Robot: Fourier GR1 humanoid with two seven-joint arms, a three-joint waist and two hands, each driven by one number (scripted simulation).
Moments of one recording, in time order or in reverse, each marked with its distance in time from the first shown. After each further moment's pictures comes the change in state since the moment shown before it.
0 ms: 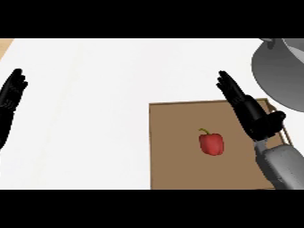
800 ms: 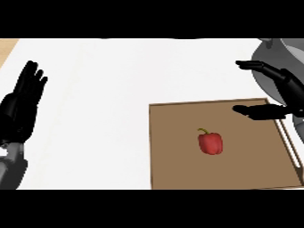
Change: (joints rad) left arm -0.075 -0.180 0.017 -0.084 0.087 0.114 0.222; right arm -0.165 -0.205 -0.079 0.168 0.322 0.028 -0.455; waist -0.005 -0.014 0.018
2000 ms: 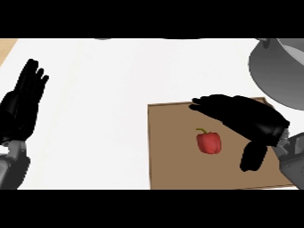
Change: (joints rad) left arm -0.015 -0.039 0.033 -0.007 -0.037 -0.015 0.048; right arm -0.059 -0.118 0.352 -0.544 0.323 0.495 0.804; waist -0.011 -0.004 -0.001
